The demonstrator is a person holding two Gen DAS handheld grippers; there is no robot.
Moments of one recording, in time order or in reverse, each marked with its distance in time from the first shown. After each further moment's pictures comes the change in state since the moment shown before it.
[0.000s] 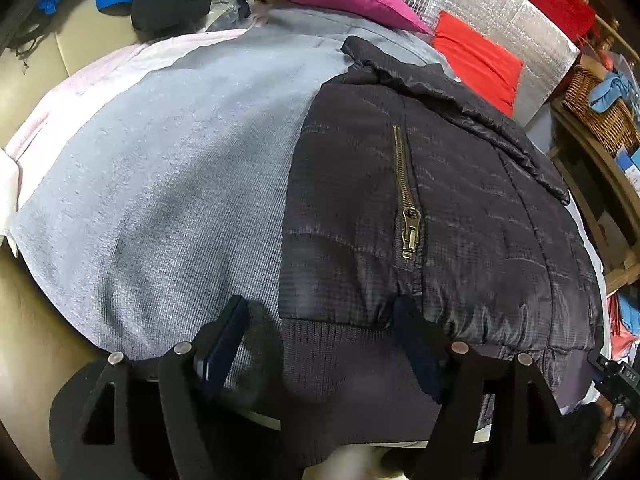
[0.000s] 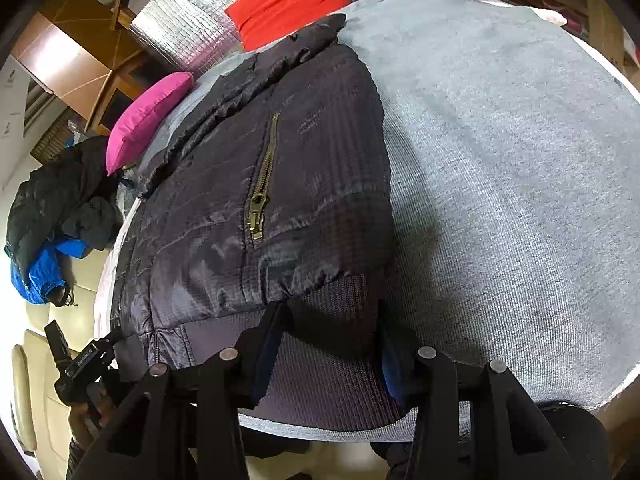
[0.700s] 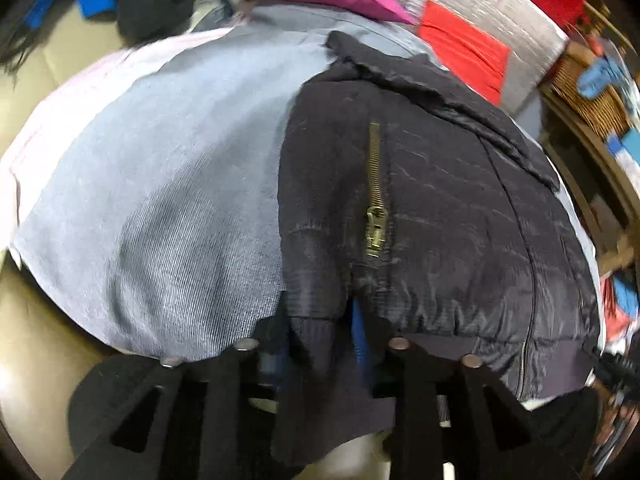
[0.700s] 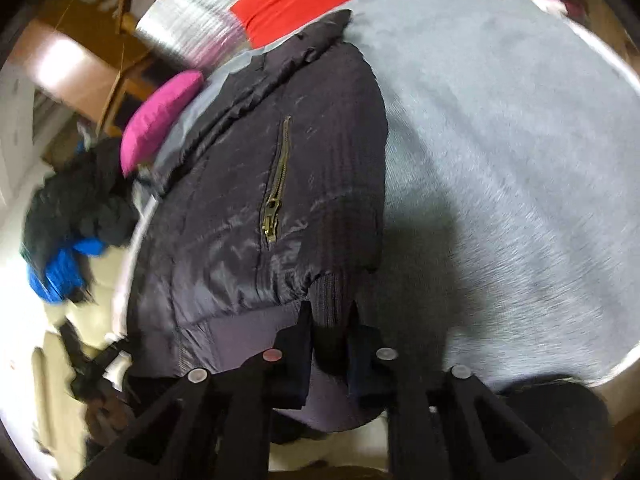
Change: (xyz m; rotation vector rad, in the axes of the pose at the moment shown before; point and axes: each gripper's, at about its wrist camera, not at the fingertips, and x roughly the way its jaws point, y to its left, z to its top) left arm -0.014 0.001 0.000 0.019 0.036 -0.028; right arm -0.013 -0.008 0.000 0.050 0.025 0.085
